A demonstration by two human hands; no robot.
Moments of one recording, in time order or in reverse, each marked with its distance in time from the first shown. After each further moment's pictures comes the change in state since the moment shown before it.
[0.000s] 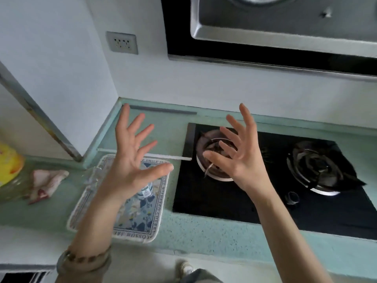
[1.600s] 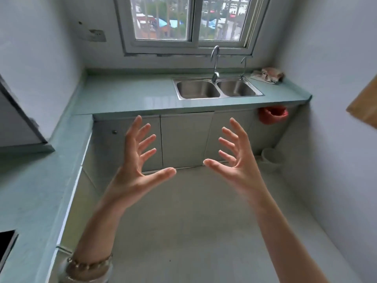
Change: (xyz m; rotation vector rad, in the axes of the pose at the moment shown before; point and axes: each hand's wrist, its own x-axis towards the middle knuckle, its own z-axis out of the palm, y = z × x) left_hand -0.262 0.189 0.684 -0.612 -1.713 0.276; right_hand -0.632 -0.139 -0.317 -0.609 1.808 0.360
